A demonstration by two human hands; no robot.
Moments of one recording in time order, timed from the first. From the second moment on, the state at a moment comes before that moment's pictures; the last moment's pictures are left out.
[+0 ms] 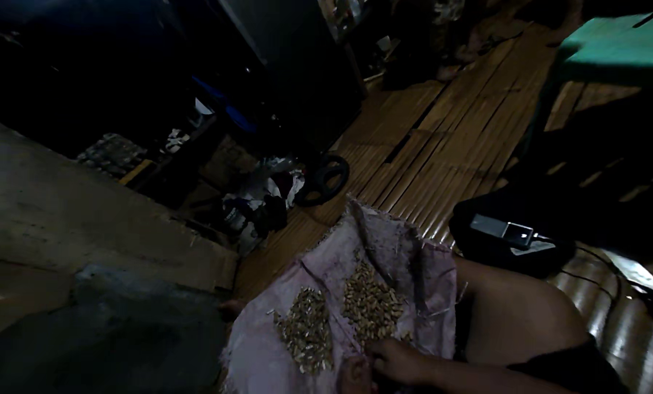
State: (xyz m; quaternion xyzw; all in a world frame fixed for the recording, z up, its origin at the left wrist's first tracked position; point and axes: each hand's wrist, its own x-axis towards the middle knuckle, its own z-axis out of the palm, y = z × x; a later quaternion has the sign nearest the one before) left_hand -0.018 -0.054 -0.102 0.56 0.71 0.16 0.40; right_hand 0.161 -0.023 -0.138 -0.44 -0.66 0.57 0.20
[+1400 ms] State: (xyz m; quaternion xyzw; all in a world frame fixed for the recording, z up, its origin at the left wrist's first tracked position) left_hand -0.019 -0.046 -0.101 0.43 0.69 0.23 0.54; right_hand 0.168 -0.019 -0.129 -0.44 -0.68 0.57 0.18
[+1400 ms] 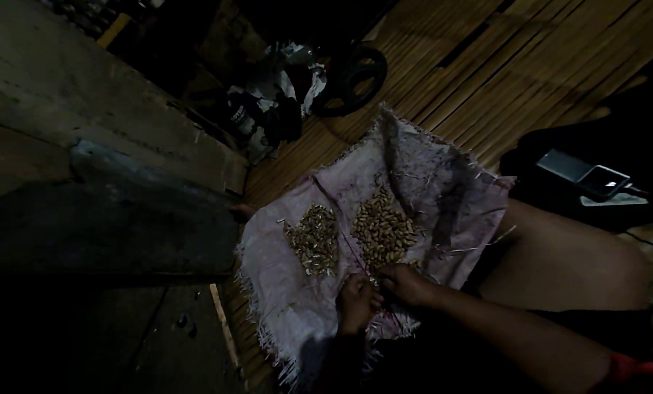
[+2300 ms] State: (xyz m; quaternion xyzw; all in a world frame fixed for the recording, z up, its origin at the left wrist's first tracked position) left_hand -0.021 -0.049 -0.107 0.34 0.68 0.25 0.59; right_hand 0.169 -0.015 -0.135 -0.47 -0.62 0.59 0.22
